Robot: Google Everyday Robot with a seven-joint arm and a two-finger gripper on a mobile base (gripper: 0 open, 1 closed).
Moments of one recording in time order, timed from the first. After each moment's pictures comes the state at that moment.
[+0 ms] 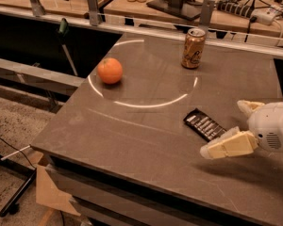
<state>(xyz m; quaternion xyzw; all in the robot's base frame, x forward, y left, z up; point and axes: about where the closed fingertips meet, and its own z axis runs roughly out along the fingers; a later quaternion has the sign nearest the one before) 0.439 -0.192 0.849 -0.36 0.83 0.16 0.39</state>
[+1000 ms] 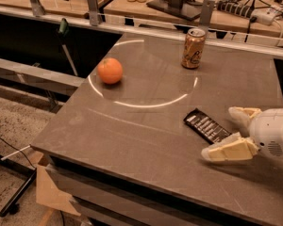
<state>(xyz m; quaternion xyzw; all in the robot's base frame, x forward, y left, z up) 0.432 -0.194 0.837 -0.39 0.81 0.17 0.40</state>
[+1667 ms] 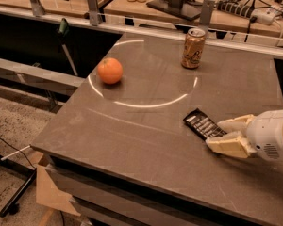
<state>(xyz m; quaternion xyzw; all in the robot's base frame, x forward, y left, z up) 0.427 -0.198 0.827 -0.40 0.83 0.13 0.37</state>
